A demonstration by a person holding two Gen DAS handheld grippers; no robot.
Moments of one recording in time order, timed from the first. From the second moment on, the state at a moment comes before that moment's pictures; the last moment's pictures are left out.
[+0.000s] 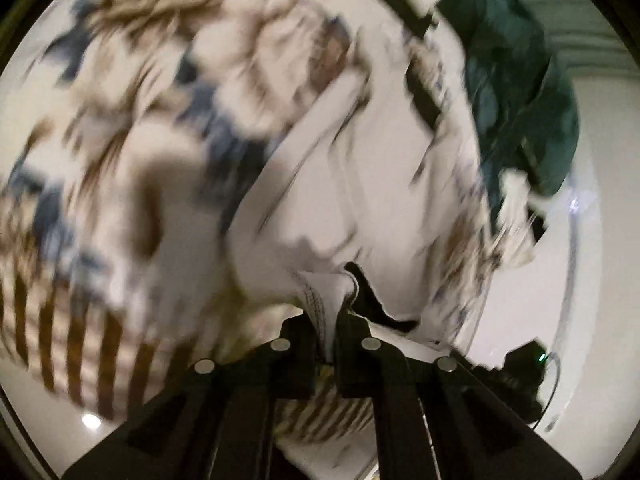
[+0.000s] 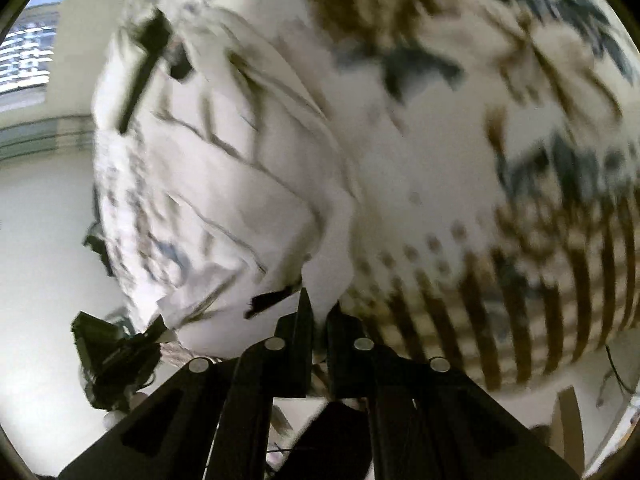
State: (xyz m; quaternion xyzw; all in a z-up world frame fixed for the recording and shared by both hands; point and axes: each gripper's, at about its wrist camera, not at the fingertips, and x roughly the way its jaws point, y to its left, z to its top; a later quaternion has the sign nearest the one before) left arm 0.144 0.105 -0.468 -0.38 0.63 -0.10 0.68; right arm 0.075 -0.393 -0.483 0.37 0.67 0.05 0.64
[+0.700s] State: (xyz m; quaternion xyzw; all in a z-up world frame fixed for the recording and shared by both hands) left arm 0.276 0.071 -0.528 -0.23 0.64 -0.10 0.73; right arm 0.231 -0.350 -0.512 0.27 0.64 0.03 0.72
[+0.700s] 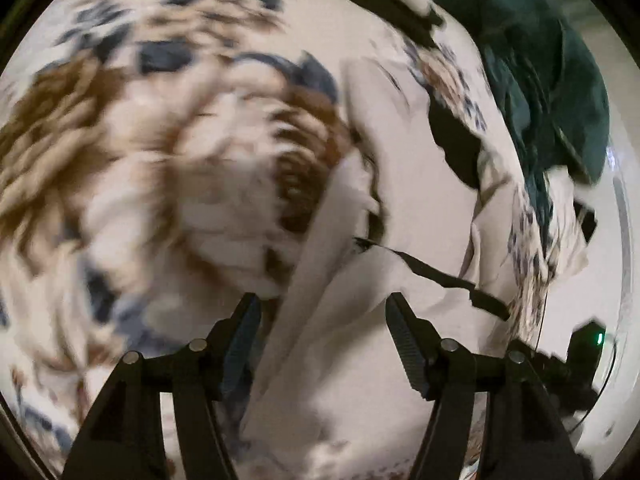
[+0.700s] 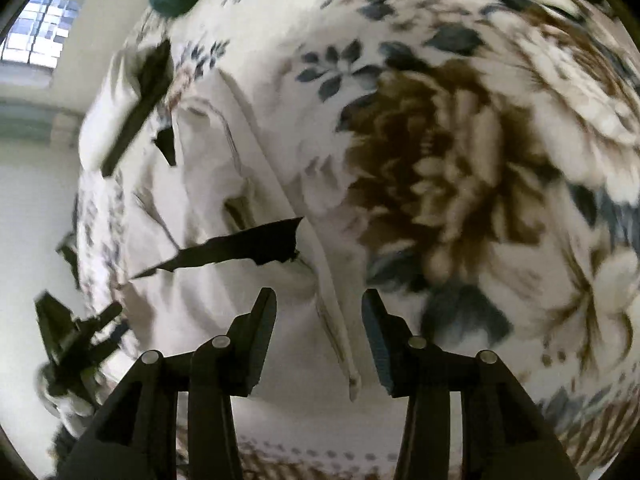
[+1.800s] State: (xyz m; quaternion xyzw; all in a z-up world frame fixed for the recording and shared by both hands) left arm 0.303 0.067 -0.532 -0.16 0.63 -0.06 0.76; right arm 0.301 -0.286 -0.538 0.16 0.65 0.03 0.75
